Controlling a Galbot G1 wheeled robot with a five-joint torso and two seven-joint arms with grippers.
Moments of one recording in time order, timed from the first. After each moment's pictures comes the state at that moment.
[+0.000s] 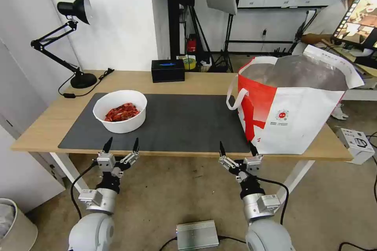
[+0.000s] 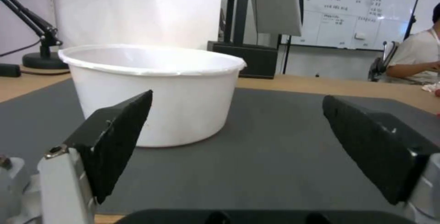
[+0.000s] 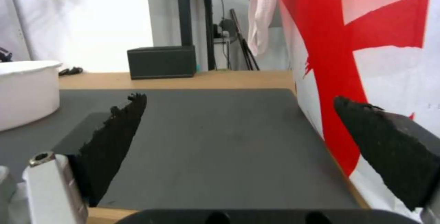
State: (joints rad) left arm 1.48 -1.48 -0.63 -1.98 -0.22 -0.13 0.15; right arm -1.51 1.35 0.28 2.05 0.10 0.14 0.20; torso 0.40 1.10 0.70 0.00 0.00
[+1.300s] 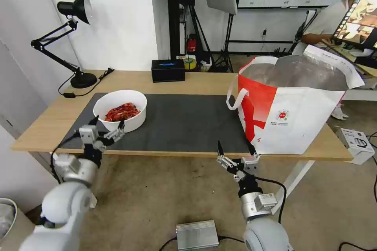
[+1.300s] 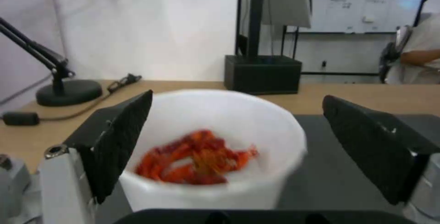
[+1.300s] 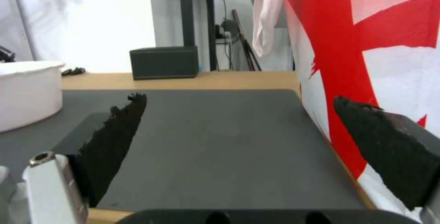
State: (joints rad) left arm 1.24 -1.12 -0.65 -2.01 -0.48 0.20 0.00; right arm -1.50 1.36 0.27 2.04 0.10 0.14 0.19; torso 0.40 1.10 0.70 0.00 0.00
